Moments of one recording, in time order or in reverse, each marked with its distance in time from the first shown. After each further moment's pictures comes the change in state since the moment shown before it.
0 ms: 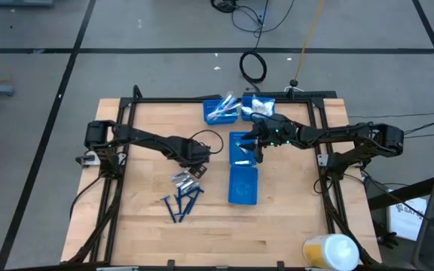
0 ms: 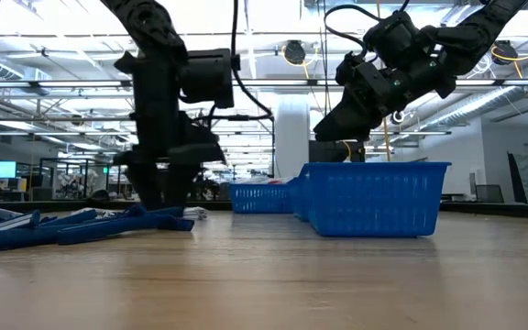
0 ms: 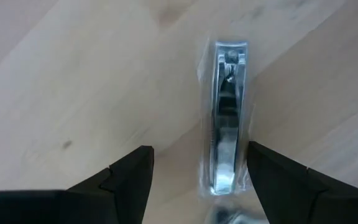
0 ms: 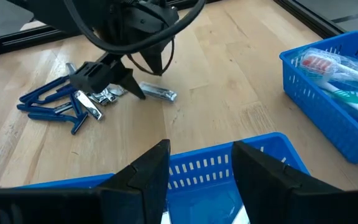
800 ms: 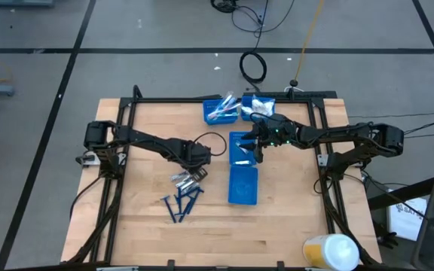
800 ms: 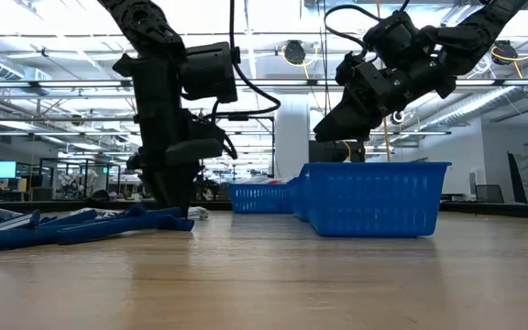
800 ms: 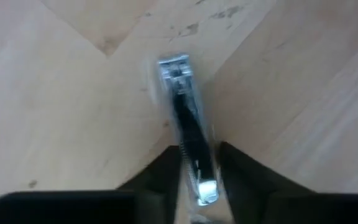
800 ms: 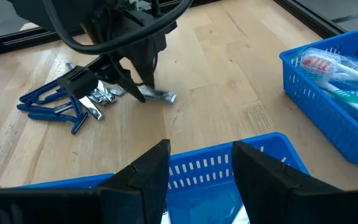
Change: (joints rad) left arm -0.015 0.003 -0.022 0.136 0.011 0.145; right arm 0.000 0.000 0.000 0.000 0.000 0.000
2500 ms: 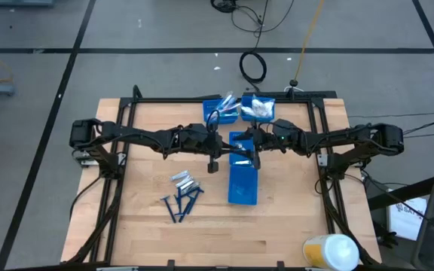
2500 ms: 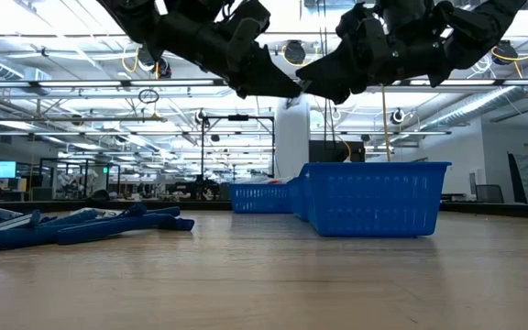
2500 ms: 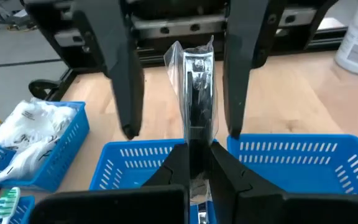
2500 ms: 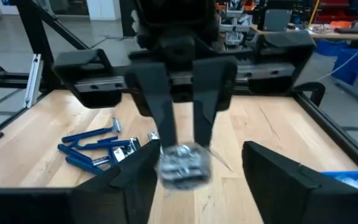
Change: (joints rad) left arm 0.048 -0.186 -0.001 0.875 0.149 0.811; right arm 0.127 0.000 0.000 0.306 -0.001 -0.125
